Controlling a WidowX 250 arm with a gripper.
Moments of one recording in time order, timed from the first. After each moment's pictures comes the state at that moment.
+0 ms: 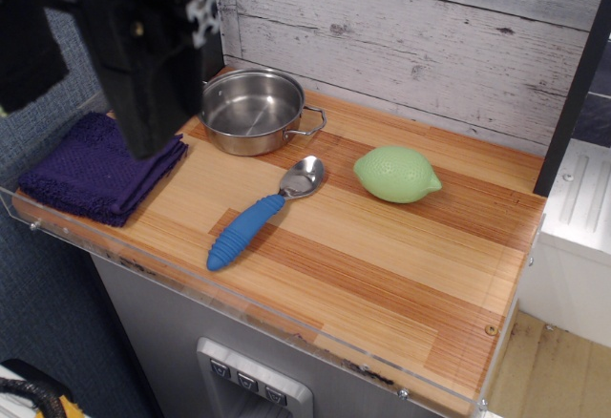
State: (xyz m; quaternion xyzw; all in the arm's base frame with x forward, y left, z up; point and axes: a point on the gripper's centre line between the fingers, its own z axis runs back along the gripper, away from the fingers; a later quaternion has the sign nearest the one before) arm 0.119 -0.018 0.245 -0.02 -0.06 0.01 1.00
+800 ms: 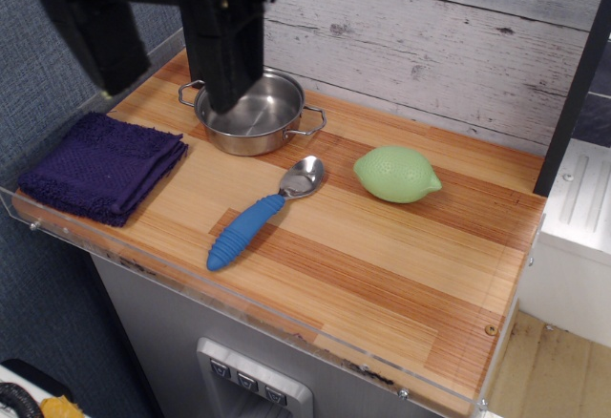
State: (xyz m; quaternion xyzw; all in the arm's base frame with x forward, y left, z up) arm 0.177 0.002 0.214 -0.06 -0.05 0.05 1.00
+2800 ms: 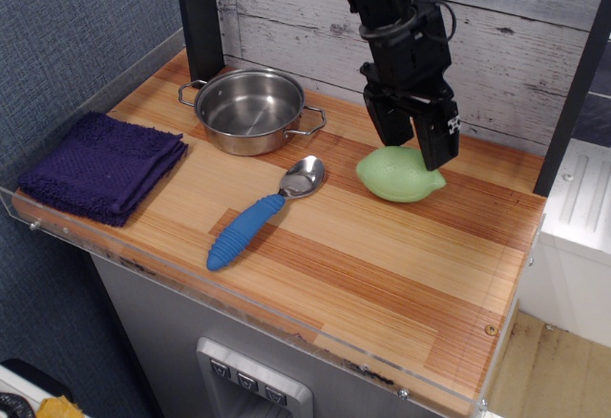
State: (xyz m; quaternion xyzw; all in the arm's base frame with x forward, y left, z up) arm 0.373 -0.045 0.042 -0.16 -0.08 -0.25 0.95
